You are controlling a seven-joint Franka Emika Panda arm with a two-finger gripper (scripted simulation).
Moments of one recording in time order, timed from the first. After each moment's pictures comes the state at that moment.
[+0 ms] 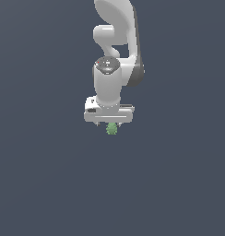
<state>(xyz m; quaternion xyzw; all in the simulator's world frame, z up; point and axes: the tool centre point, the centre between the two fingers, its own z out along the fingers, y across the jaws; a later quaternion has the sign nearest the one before) -0.018 -0.018 0.154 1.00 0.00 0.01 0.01</state>
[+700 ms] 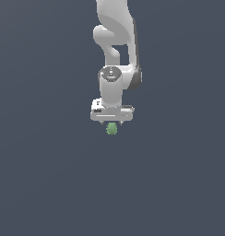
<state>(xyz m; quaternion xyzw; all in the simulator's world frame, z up) -0.068 -0.004 0.099 1.00 -0.01 0.00 0.00</state>
